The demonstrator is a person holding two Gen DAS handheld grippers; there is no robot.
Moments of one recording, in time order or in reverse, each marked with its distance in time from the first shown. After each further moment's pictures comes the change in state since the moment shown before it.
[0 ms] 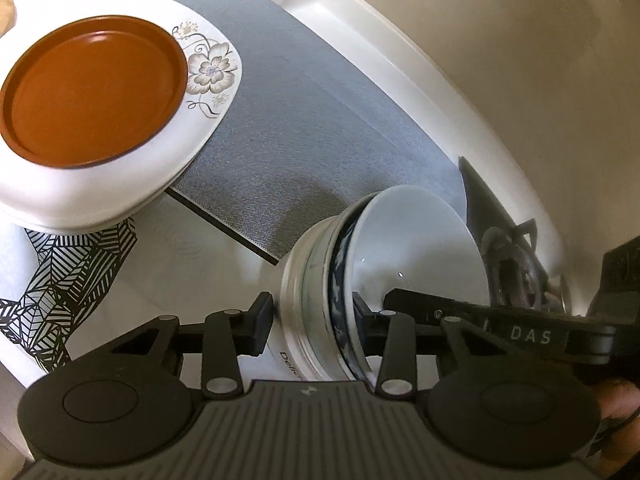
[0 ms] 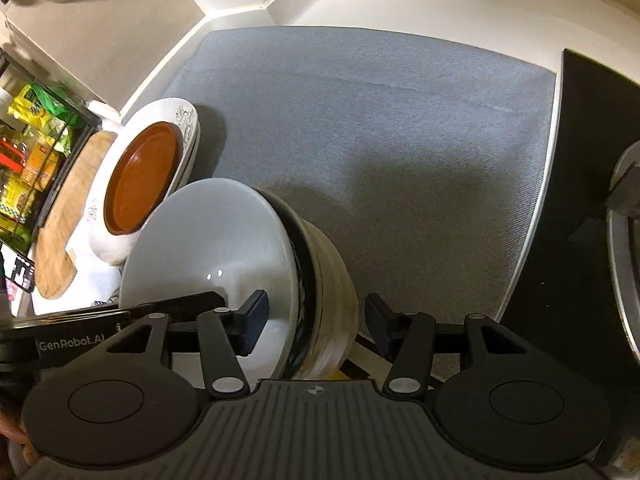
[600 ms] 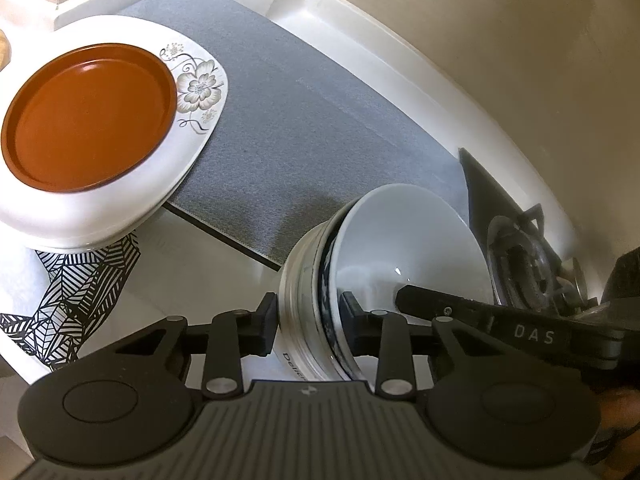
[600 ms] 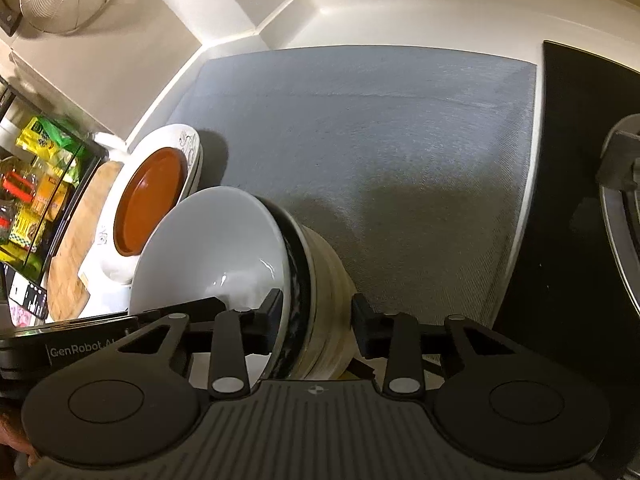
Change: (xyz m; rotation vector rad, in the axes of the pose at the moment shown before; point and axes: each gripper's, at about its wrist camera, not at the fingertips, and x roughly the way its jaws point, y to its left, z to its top) left arm -0.004 -0.015 -0.001 0.074 -0.015 0.042; right arm -0.015 -0.009 -0.020 0.053 -0.097 0.010
